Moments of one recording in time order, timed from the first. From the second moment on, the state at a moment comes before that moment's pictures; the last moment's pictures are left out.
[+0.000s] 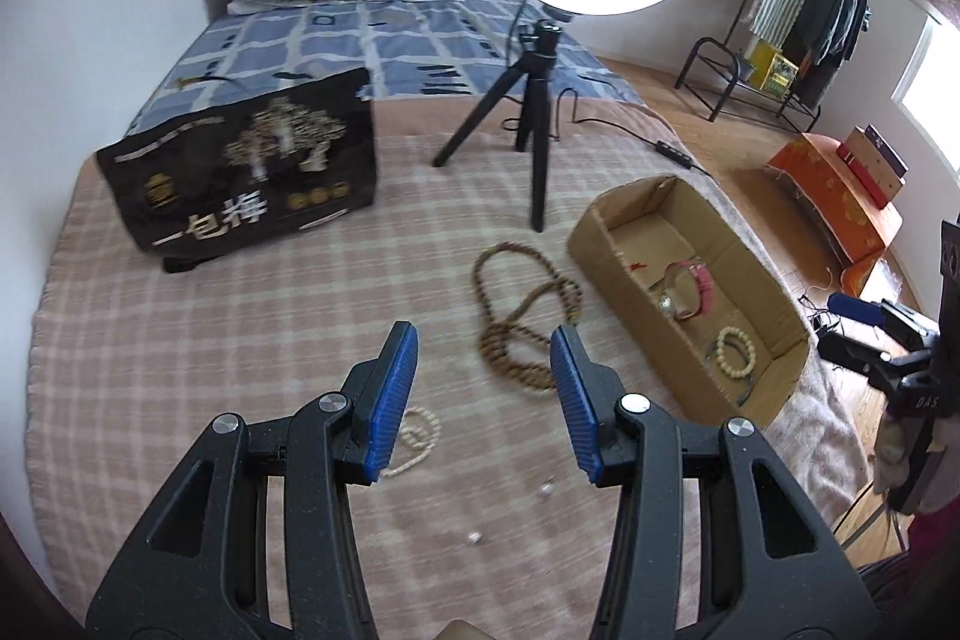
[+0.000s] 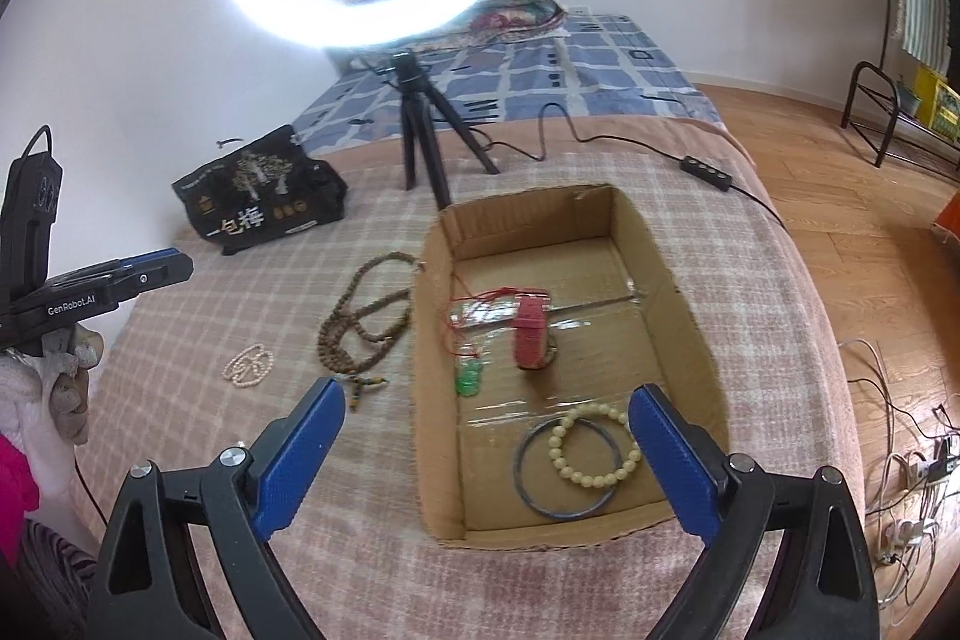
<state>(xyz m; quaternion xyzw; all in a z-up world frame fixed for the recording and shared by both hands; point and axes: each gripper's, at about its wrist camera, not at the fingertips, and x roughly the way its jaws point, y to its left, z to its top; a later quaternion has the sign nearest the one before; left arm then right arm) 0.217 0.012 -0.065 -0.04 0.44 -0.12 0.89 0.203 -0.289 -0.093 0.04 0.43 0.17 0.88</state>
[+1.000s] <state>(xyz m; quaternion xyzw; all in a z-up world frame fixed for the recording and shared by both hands) 0.191 0.072 -0.135 -0.09 0.51 -0.14 0.84 0.281 -0.129 -0.133 -0.01 0.53 0.32 0.79</state>
